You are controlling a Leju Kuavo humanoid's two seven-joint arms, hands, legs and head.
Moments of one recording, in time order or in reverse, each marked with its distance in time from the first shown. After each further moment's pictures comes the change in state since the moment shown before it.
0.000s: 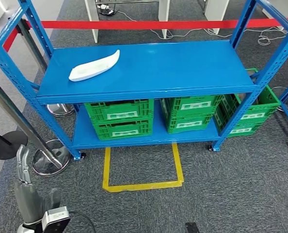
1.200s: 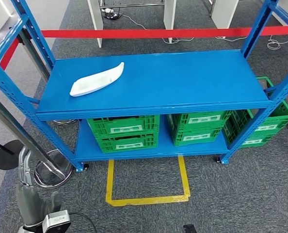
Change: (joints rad) left arm 0.003 0.022 -0.027 0.005 0.015 0.002 0.000; right arm 0.012 0.006 0.008 0.002 0.009 0.004 0.019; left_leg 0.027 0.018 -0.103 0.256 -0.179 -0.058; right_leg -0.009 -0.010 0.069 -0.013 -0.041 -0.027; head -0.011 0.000
